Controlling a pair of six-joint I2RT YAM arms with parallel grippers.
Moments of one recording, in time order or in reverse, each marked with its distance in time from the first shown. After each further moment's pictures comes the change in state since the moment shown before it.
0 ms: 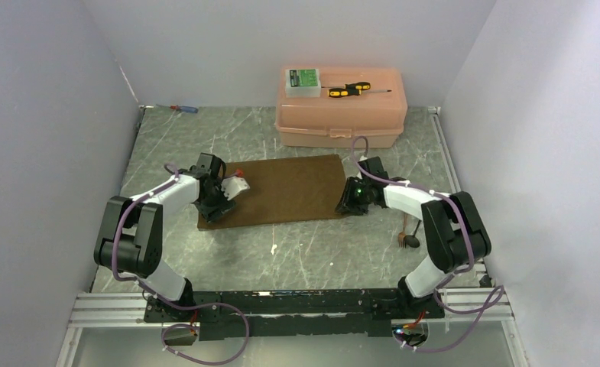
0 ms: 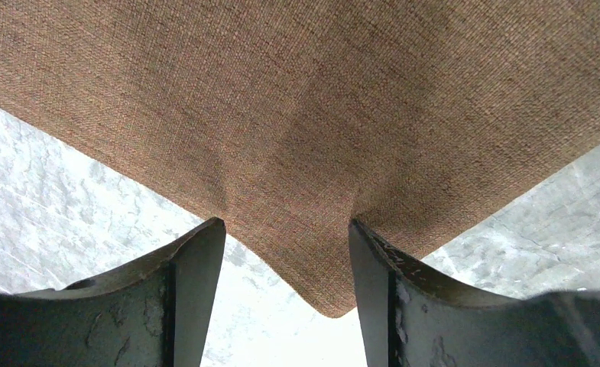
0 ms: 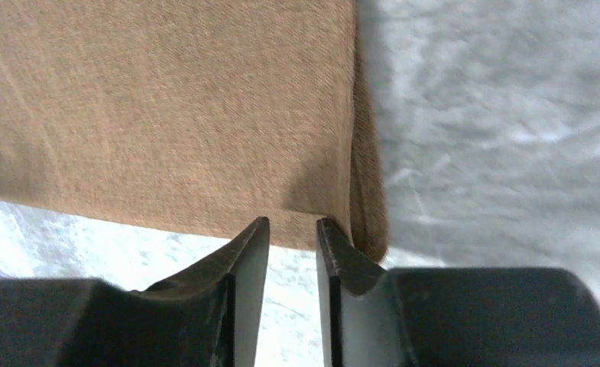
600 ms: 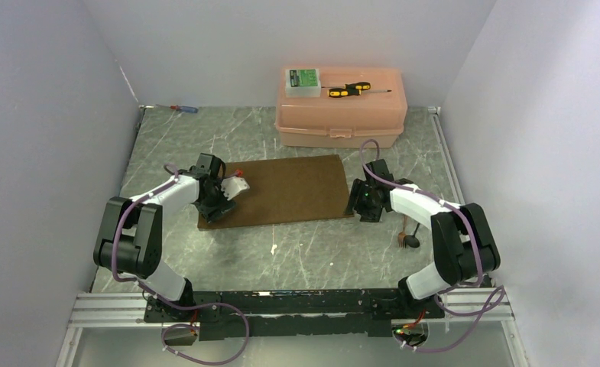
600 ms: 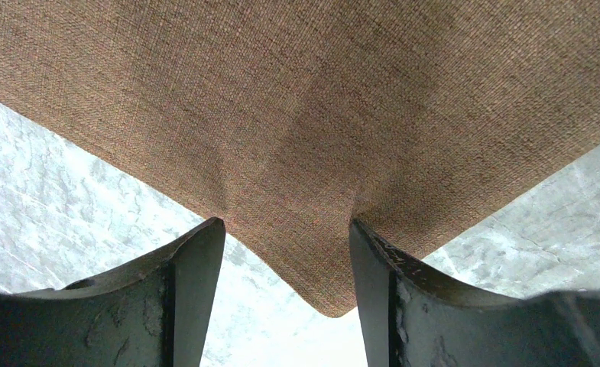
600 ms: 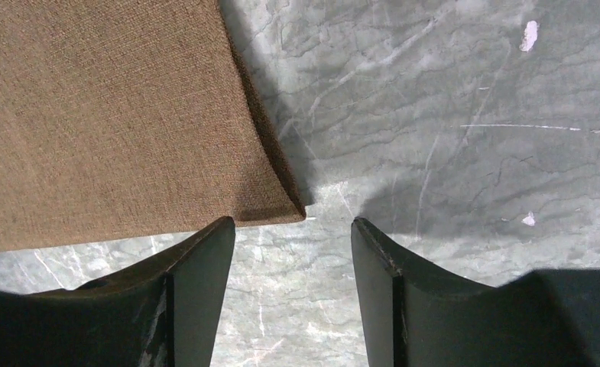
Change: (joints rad) left arm 0.000 -0.007 -0.005 0.005 0.000 -0.004; right arm -0.022 -0.118 -0.029 -0.185 0.194 0.024
